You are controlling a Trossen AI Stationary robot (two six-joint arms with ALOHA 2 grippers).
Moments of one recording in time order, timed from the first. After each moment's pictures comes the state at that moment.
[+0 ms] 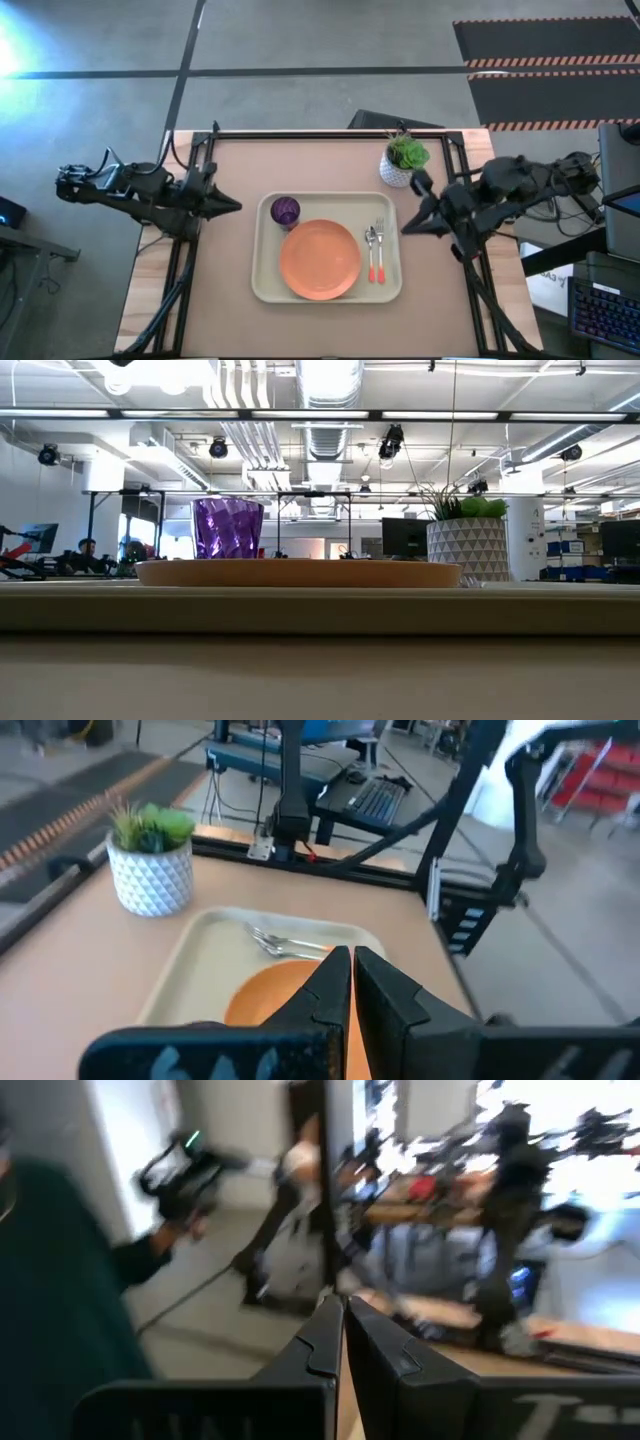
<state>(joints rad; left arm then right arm) -0.24 0.63 0.93 -0.55 -0.16 -0.25 0.30 0.99 1.21 -0.24 -0.16 0.06</state>
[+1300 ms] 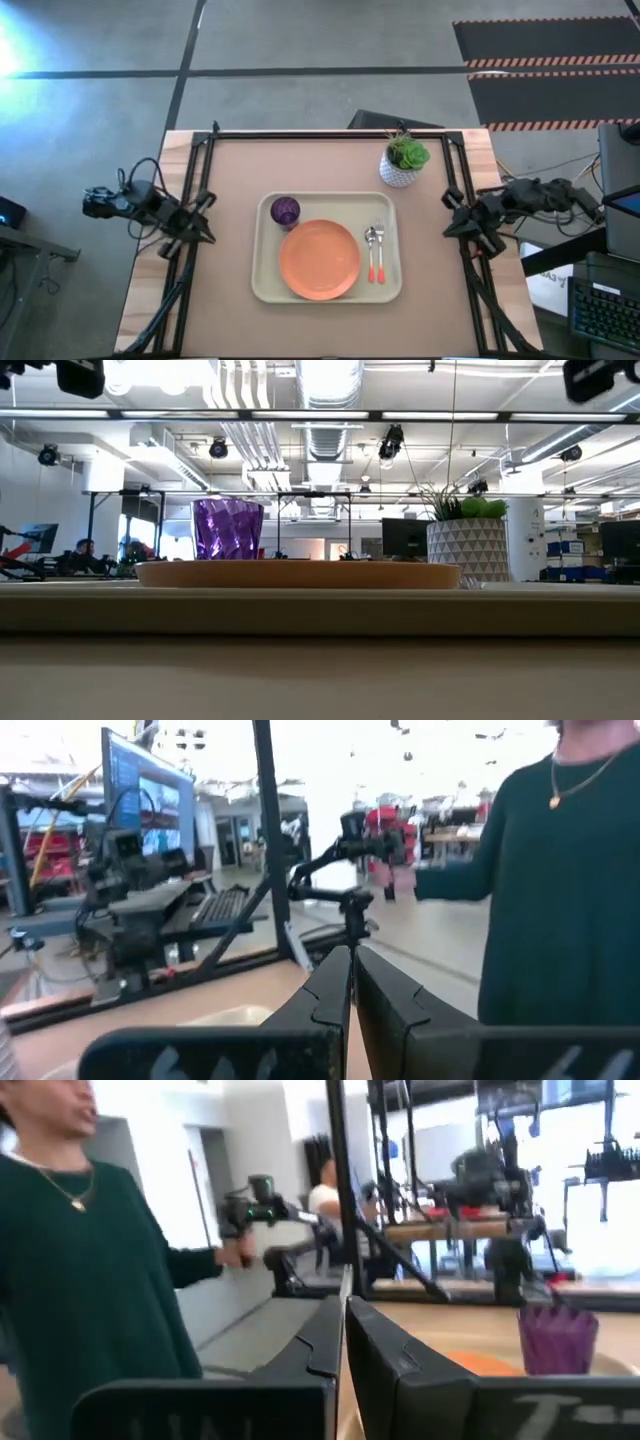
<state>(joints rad) -0.24 0.00 0.33 -0.17 0.30 0.03 0.31 0.00 0.37 -0.20 -0.18 0.16</state>
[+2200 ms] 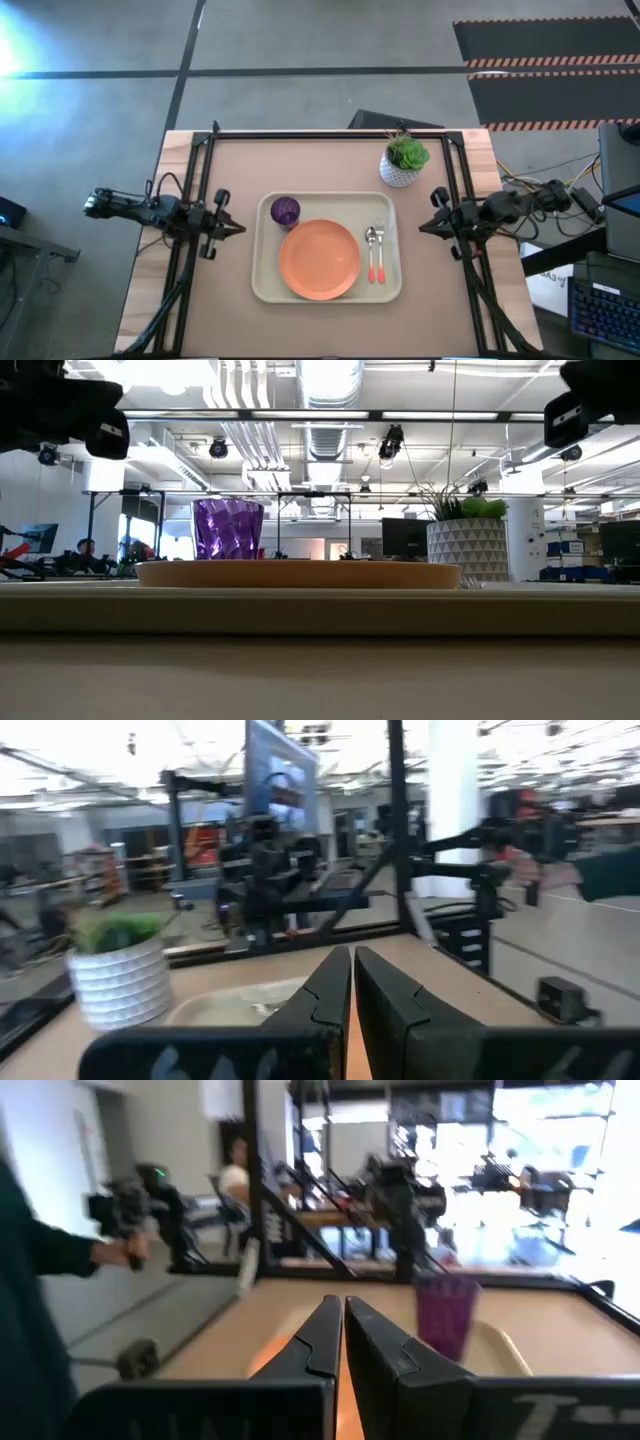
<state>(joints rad) -0.23 0.00 0.01 0.15 -0.03 0.09 0.31 0.00 0.15 -0.04 0.05 0.02</state>
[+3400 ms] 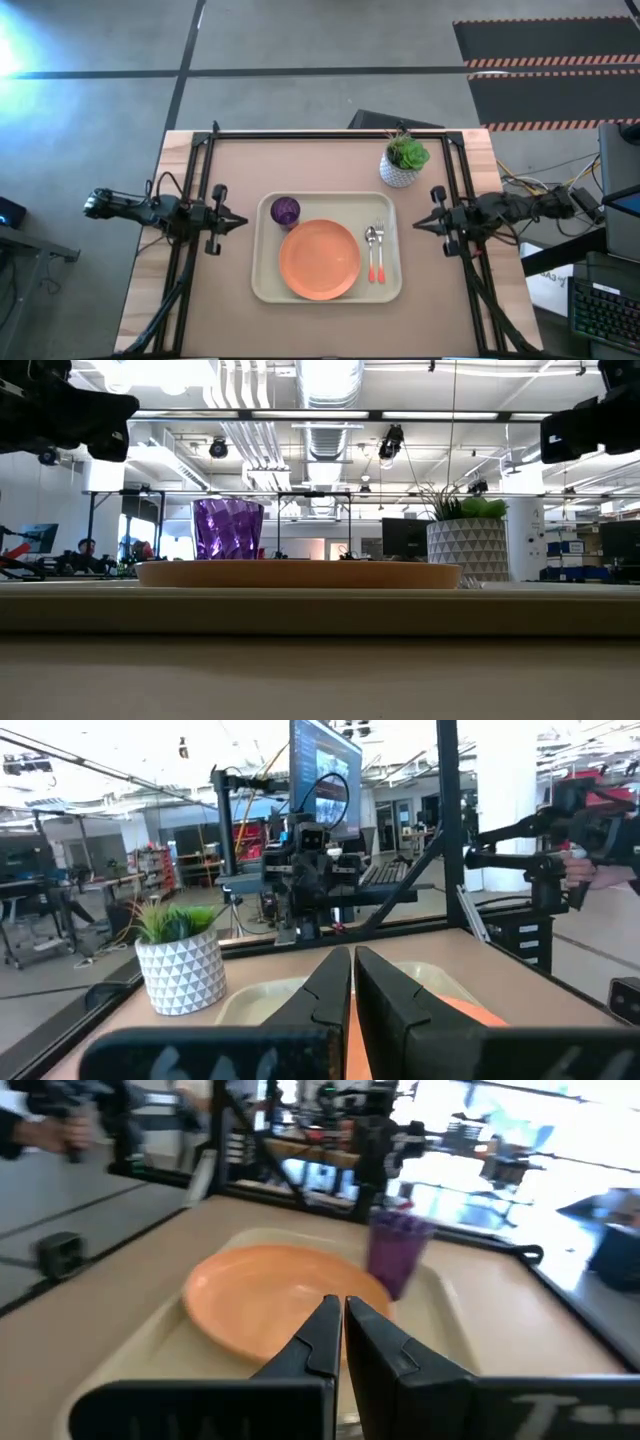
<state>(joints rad) -0.23 0.00 0.00 0.15 -0.15 0.14 0.22 0.00 0.15 -0.23 0.04 -0.15</state>
